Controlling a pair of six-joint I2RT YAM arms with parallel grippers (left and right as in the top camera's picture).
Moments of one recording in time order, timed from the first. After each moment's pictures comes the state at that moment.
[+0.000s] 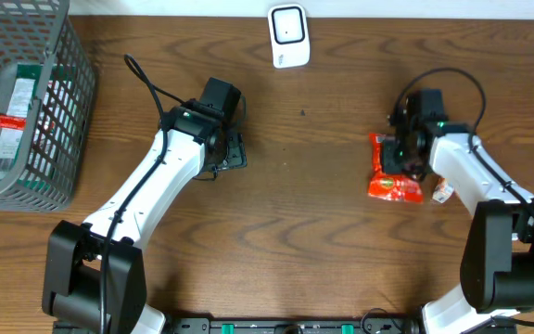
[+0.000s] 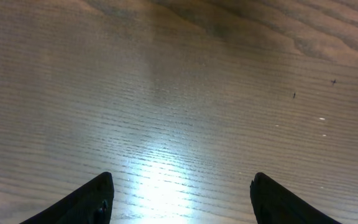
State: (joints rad) left arm -0.37 1.69 1.27 -0.91 -0.04 -0.54; right arm 0.04 1.77 1.07 -0.64 -0.02 0.04
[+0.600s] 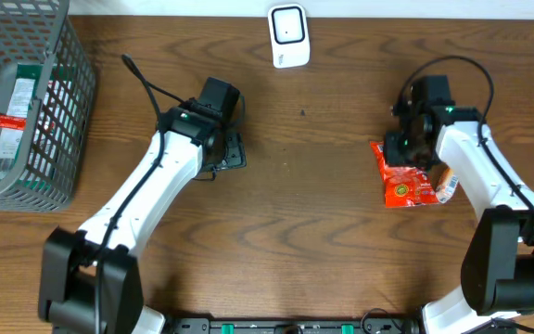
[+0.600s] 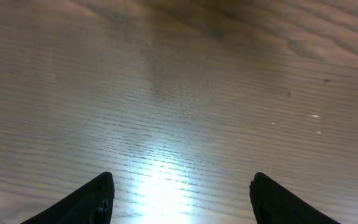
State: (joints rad) left arm -0.37 1.65 1.27 -0.92 -0.04 -0.52; right arm 0.04 1.76 1.23 -0.84 -0.08 0.04
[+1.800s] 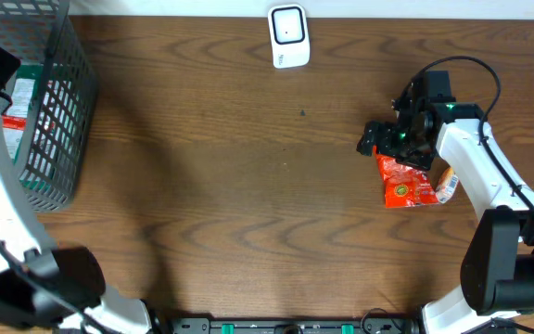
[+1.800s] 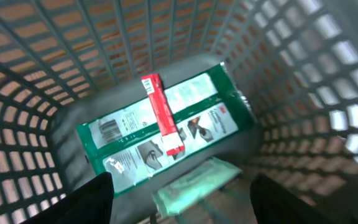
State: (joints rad) left arm 0.44 1.76 1.98 -1.08 -0.27 -0.54; right arm 0.04 1.76 1.25 -0.84 -0.24 0.28
